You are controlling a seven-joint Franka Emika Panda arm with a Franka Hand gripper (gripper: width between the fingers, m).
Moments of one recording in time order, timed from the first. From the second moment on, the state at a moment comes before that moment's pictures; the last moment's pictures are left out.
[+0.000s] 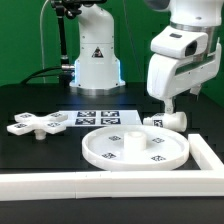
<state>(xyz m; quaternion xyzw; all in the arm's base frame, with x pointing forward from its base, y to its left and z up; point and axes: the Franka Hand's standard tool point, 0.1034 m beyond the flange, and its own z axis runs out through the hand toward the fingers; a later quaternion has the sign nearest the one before) 0.463 0.146 0.062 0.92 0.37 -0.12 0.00</state>
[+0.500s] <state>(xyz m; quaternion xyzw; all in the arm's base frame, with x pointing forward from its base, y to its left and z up) 0.445 0.136 0.063 0.90 0.37 -0.25 0.02</state>
